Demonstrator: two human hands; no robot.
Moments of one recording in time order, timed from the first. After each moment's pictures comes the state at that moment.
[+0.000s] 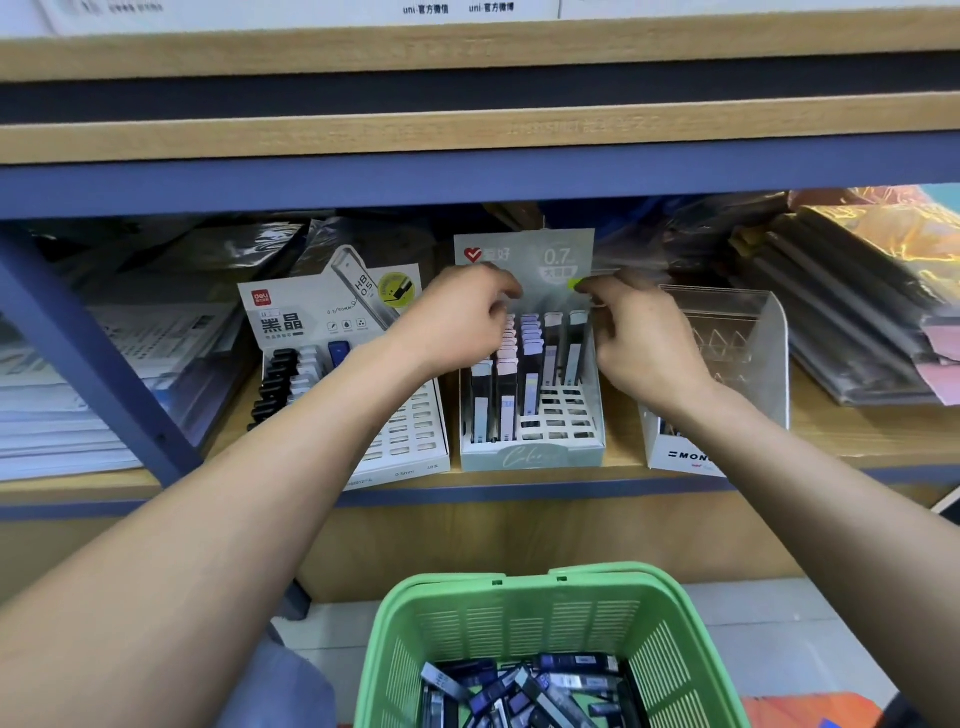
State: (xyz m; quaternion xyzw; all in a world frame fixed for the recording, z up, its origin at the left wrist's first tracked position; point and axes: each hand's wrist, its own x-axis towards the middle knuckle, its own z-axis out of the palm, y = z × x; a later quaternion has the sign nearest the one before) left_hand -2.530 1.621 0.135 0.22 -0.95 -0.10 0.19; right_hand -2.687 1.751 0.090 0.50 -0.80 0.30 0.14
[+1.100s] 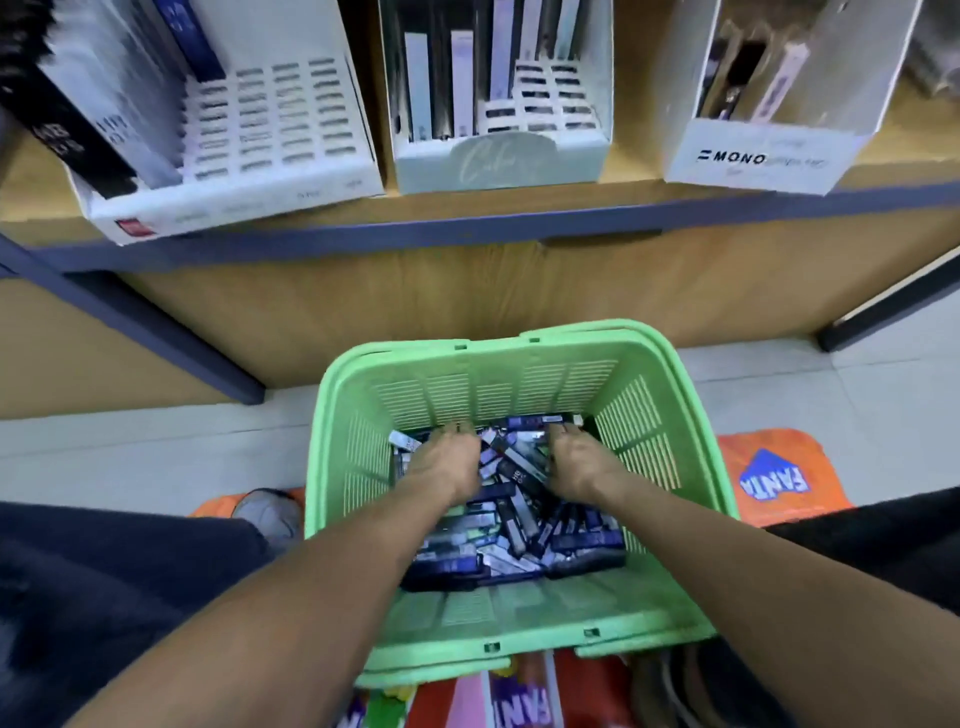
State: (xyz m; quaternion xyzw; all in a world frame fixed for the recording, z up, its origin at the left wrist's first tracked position) left_hand -2.446 1.760 -0.232 0.35 -0.87 -0.23 -0.28; right_hand -2.581 1.878 -0.247 0.40 -0.84 -0.04 -0.36
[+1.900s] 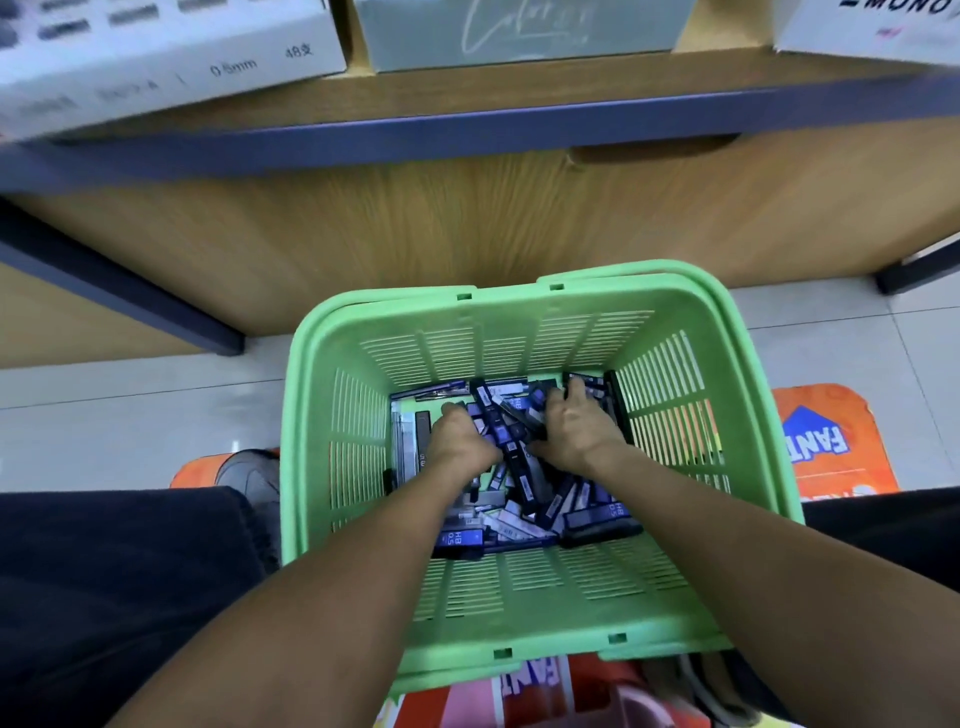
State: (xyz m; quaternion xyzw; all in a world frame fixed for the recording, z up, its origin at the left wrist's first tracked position) left_hand -2.448 1.769 -0.301 0.56 -0.67 -0.43 -0.21; right_hand -2.570 1.864 -0.293 0.40 -0.83 -0.09 -0.37
